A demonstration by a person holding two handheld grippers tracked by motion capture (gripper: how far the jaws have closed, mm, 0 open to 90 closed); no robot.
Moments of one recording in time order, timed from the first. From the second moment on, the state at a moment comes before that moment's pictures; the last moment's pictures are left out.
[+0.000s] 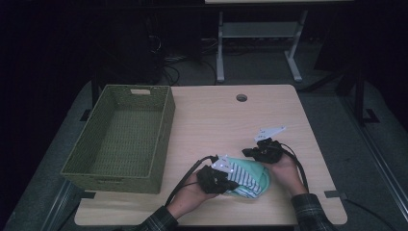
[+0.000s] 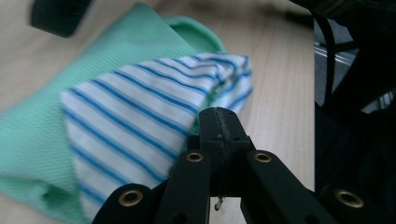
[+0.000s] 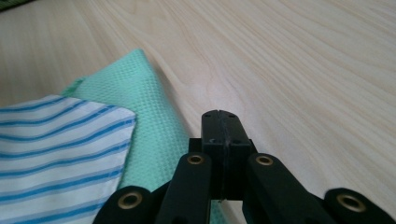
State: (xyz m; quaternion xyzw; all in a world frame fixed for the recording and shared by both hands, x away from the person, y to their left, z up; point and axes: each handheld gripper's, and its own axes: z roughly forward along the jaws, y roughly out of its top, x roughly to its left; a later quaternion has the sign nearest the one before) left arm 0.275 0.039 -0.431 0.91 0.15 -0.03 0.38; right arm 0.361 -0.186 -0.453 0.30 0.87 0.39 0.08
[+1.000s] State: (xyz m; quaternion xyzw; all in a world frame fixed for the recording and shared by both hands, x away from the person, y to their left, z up) left arm 0.286 0.036 -0.457 0.93 0.15 -0.03 0.32; right arm 0.361 -0.202 -0.464 0.32 0.87 0.37 0.07
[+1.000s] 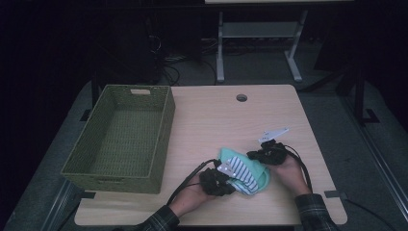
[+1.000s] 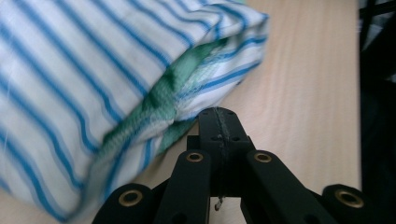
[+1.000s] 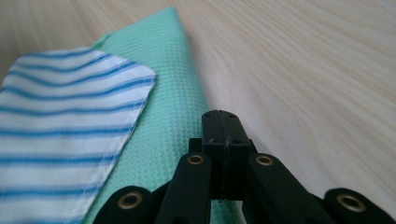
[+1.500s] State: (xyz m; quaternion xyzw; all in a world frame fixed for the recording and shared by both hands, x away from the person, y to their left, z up) left arm 0.304 0.053 -0.455 0.93 0.18 0.01 0.31; right arm 0.338 -0.214 -0.463 0.32 0.87 0.37 0.05
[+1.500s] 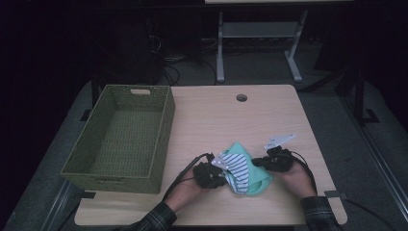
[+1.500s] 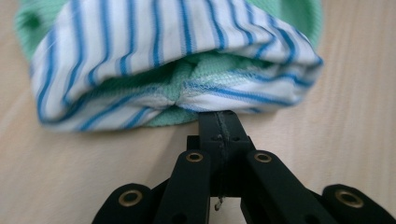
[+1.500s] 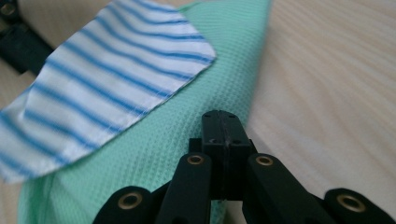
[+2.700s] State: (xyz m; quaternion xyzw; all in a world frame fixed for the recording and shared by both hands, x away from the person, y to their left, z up) left arm 0.337 0.074 -0.422 0.92 0.18 0.03 0.34; right arm 0.289 -0.259 -0.475 0.38 0.84 0.37 0.12
